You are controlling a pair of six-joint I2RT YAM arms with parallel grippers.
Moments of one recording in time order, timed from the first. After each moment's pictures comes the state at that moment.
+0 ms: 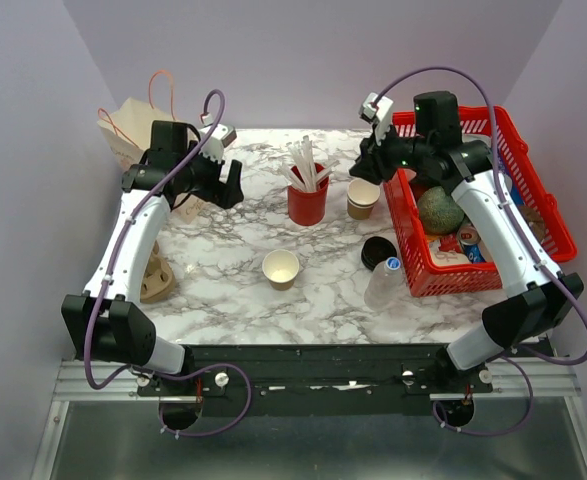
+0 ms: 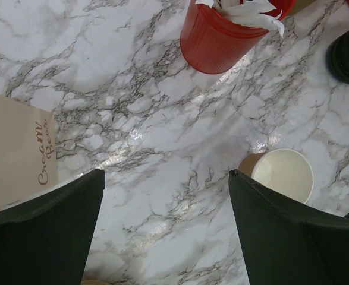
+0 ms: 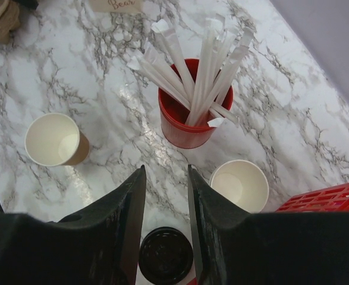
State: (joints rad) left arm -0.12 1.44 1.47 -0.78 0.46 0.24; right arm 0.35 1.56 1.74 -0.74 -0.58 -0.40
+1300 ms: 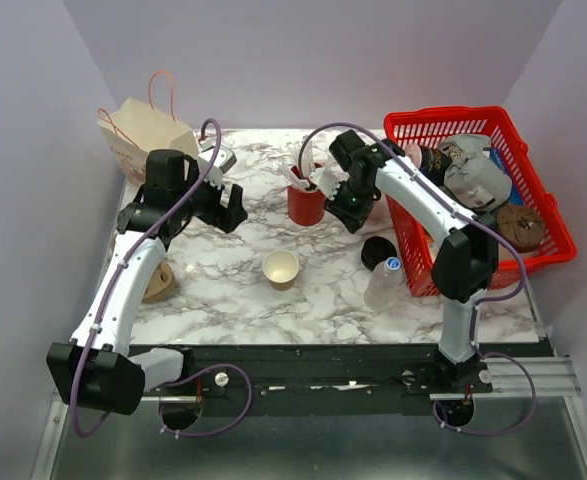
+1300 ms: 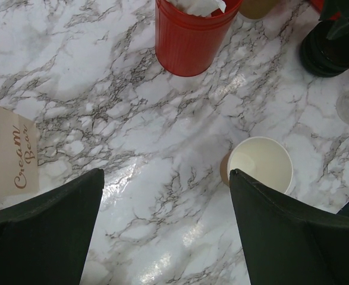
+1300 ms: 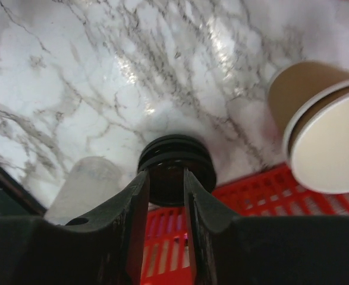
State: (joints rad) left arm -0.16 1.21 1.21 -0.62 0.49 0.21; right arm 0.55 1.98 1.90 -1.26 -0.16 -0.65
